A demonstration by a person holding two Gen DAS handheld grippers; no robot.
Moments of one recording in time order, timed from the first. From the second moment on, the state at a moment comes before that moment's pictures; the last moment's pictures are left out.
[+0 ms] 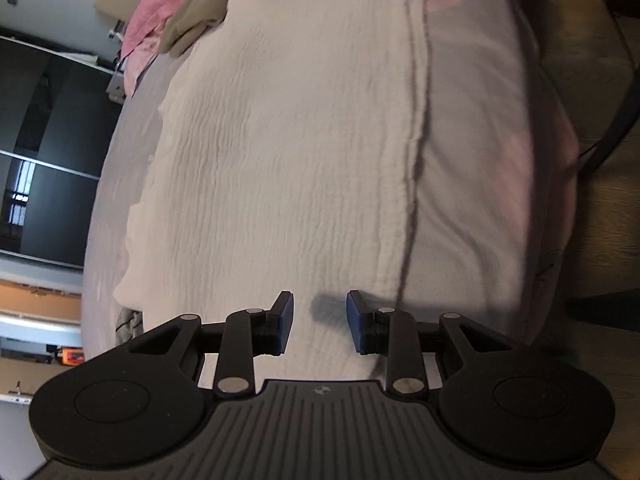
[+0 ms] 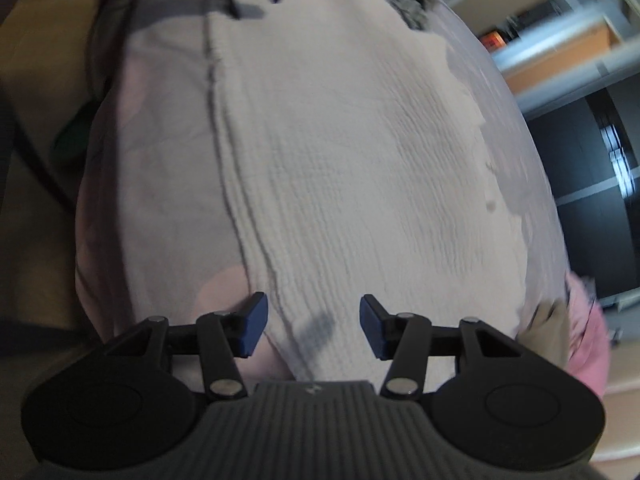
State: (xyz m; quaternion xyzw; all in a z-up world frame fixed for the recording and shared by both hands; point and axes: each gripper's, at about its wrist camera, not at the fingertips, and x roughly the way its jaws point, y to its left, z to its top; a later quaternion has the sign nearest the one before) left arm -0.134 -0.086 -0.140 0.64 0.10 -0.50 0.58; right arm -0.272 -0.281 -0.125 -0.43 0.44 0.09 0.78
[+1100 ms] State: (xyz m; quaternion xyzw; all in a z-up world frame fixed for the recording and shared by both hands) left arm -0.088 -0.077 -0.155 0.71 0.15 -0.36 0.58; right arm -0.265 -0.321 -0.160 -0.58 0.45 0.03 0.68
